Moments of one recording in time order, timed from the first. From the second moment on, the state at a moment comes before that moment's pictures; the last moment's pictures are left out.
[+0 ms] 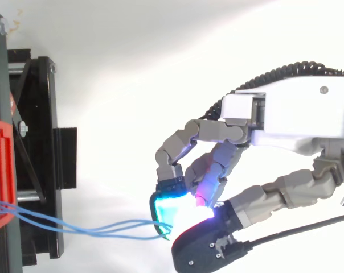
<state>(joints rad) 0.19 -2.17 -1.04 -3.46 -1.36 0.05</state>
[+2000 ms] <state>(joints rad) 0.19 -2.17 -1.05 -3.46 -1.36 0.07</state>
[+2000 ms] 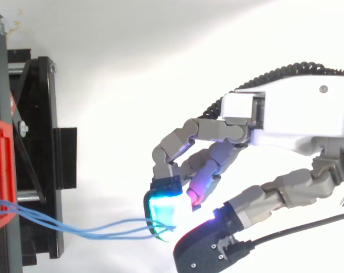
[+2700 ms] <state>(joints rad) 0.19 -2.17 -1.03 -3.46 -1.36 0.07</state>
